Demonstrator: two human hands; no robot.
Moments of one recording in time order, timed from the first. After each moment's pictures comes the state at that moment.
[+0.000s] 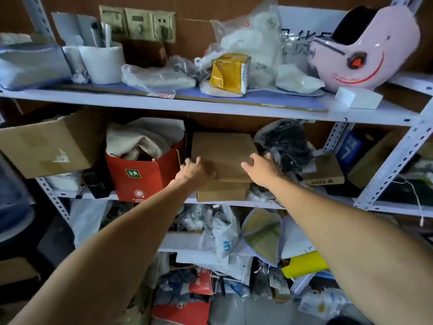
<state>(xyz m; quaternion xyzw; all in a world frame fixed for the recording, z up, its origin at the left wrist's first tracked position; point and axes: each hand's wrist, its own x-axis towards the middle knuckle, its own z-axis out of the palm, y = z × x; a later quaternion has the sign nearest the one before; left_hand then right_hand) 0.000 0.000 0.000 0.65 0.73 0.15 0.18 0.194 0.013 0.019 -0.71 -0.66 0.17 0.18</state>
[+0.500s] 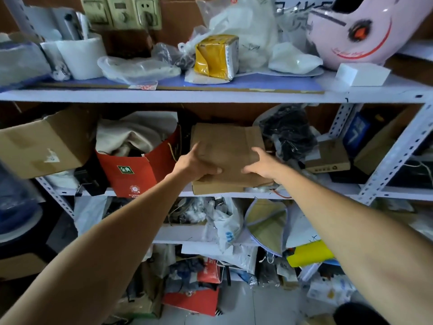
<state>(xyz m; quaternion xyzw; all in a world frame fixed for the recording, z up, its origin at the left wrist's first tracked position) 0.021 0.009 0.002 0.61 0.71 0.23 0.25 0.245 0.038 -0.008 -0.65 -0.63 0.37 0.21</state>
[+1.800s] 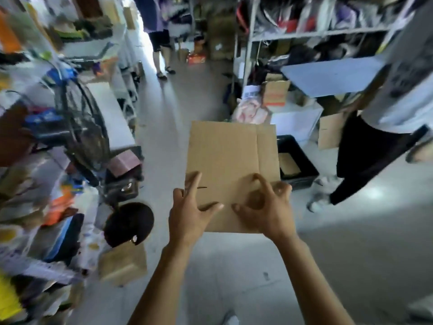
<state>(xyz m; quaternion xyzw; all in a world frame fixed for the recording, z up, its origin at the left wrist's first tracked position) 0.358 -0.599 -0.129 0.92 -0.04 0.02 0.39 0.312 -0.793 -0.117 -0.91 0.17 -0.07 0.36</state>
